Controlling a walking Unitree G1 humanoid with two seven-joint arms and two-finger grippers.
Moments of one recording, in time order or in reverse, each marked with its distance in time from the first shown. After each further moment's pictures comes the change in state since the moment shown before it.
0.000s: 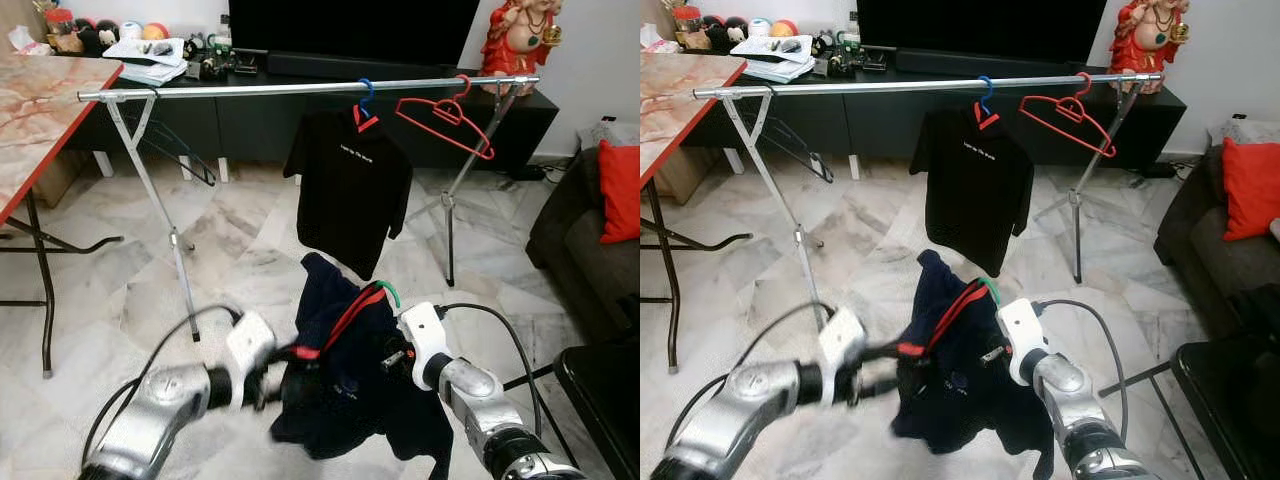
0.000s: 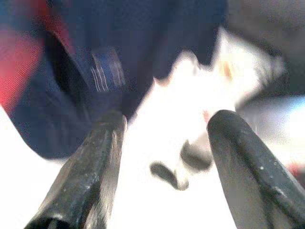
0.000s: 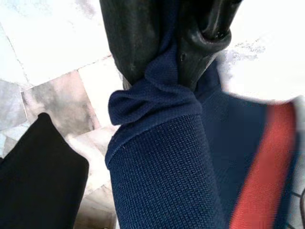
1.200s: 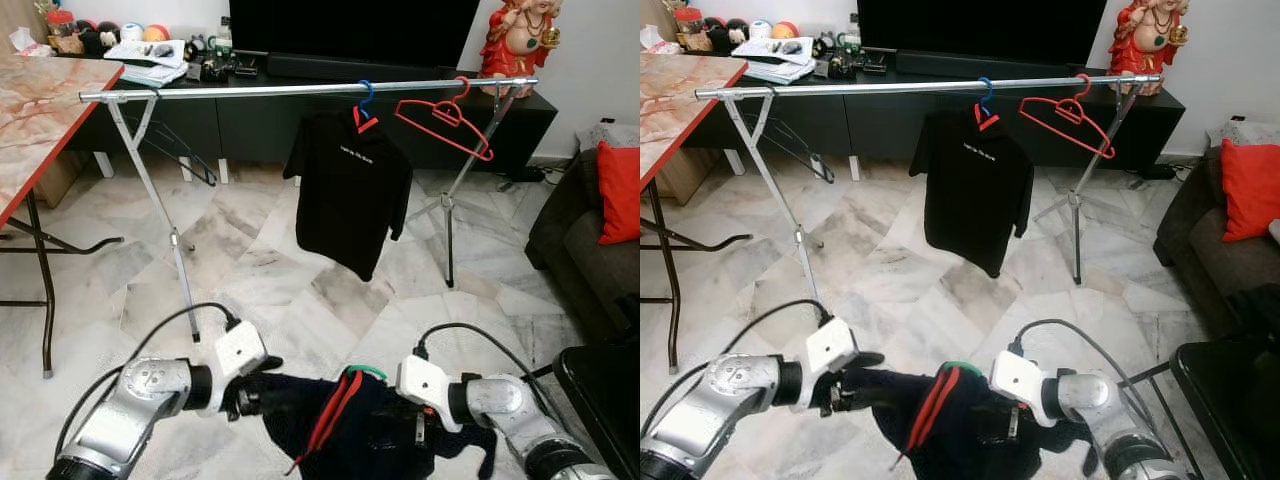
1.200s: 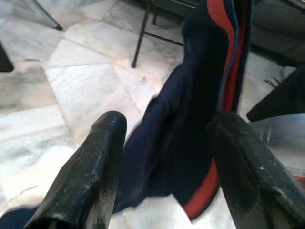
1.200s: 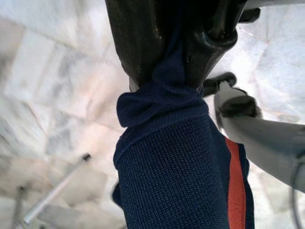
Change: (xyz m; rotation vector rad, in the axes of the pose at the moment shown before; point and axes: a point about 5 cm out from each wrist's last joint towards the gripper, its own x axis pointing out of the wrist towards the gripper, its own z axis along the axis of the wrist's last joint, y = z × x) left arm -0.010 0.018 0.029 0.091 -0.113 0.029; right arm -0.033 0.011 -0.016 -0.481 0.145 0.670
